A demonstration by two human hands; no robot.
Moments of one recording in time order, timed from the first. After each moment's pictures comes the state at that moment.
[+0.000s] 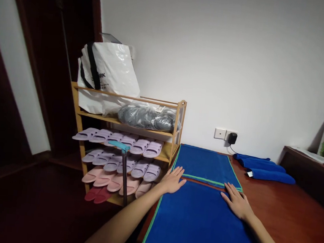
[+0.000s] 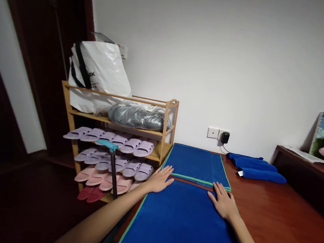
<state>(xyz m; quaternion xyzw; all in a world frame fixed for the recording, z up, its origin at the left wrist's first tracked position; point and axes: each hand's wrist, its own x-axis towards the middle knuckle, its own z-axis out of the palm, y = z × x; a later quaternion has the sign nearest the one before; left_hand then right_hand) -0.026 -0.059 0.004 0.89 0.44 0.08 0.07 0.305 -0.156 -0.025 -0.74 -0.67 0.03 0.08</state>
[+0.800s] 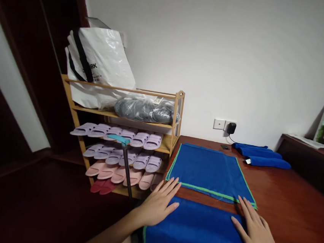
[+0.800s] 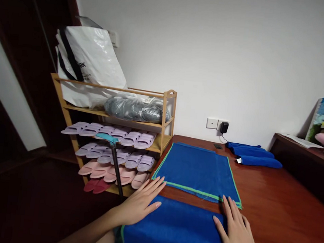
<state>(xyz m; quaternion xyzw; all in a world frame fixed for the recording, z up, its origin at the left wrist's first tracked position) -0.079 -0.190 0.020 0.92 0.37 0.08 0.07 0.272 -0.302 -0.037 -0.75 -0.64 -0.01 0.17</state>
